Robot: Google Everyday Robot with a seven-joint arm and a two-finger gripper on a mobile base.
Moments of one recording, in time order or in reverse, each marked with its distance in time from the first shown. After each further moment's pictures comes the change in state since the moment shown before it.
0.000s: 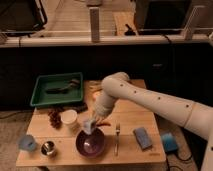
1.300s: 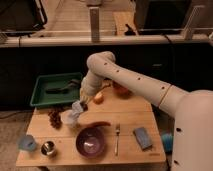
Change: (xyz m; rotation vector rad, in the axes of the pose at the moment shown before) arm 0.008 -0.095 -0.043 0.052 0.026 -0.050
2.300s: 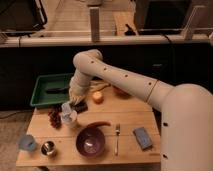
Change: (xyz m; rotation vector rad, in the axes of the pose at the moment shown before) arm -0.038 -0.031 0.013 -0.024 -0.011 -0.034
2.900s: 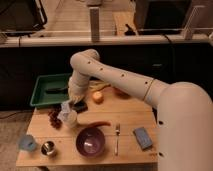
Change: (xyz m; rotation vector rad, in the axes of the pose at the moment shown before) arm 0.013 -0.006 0.006 -0.003 0.049 0.031
